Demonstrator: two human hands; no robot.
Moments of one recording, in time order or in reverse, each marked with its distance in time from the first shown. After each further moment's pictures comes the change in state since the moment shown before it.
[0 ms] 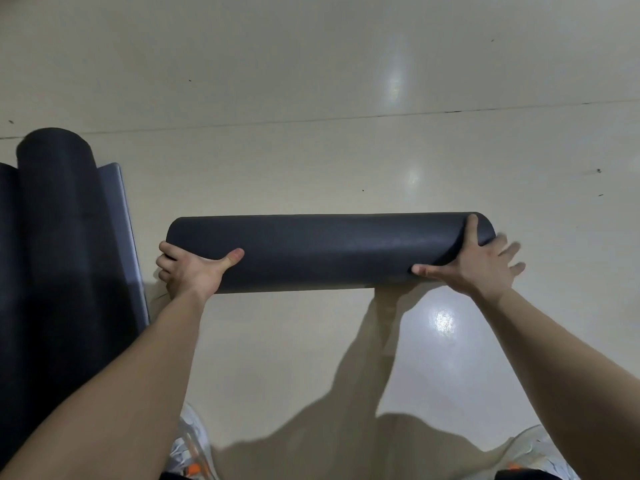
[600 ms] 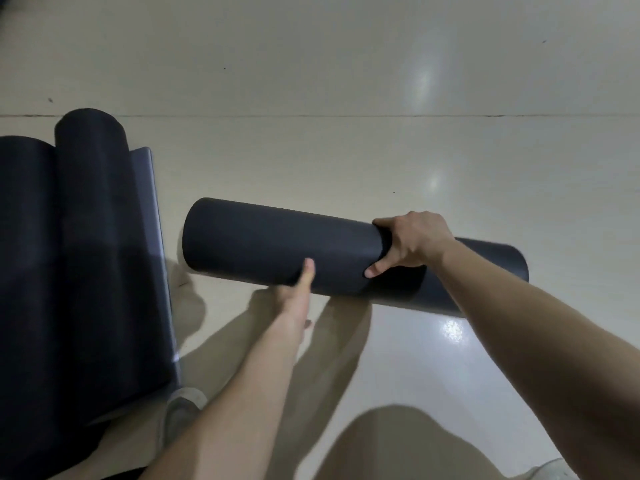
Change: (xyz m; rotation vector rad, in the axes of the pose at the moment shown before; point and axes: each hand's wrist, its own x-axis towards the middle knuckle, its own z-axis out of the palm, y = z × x) left_hand -0.098 0.022 0.071 -0.572 -0.335 -0.381; right_hand 0.010 -0.152 -0.011 -0.364 -0.241 -0.678
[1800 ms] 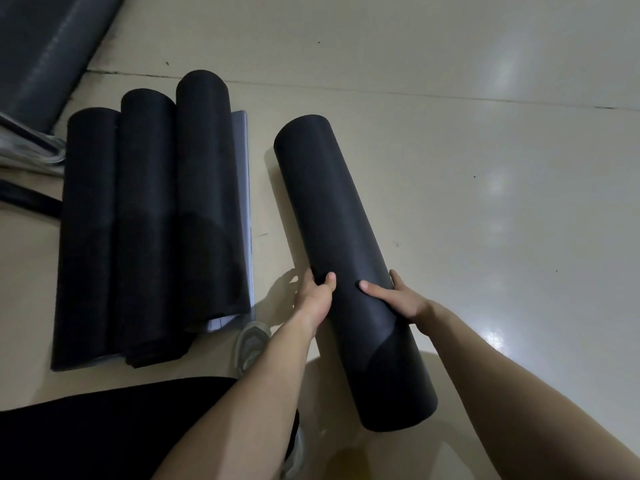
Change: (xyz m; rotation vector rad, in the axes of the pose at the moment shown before) left_hand -0.009 -0.064 -0.112 -0.033 -0.134 0.063; right_hand -0.064 -0.136 0.135 1.385 -0.424 0.076
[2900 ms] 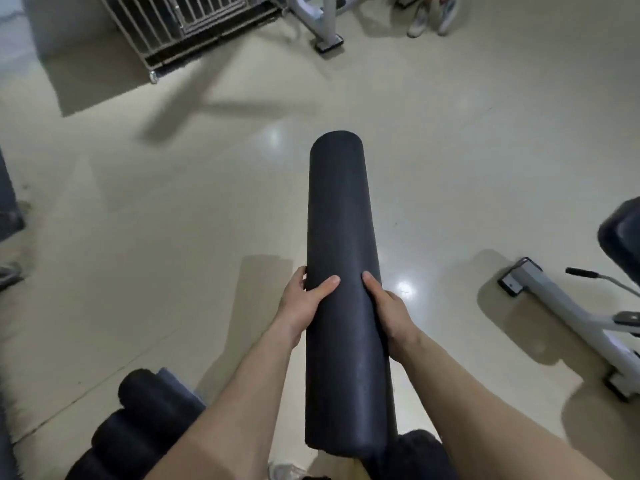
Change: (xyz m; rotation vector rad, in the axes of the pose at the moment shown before) left_hand -0.499 0.522 0.169 0.530 -0.814 0.332; right_hand -0.577 -0.376 -0.128 0.989 0.766 -0.129
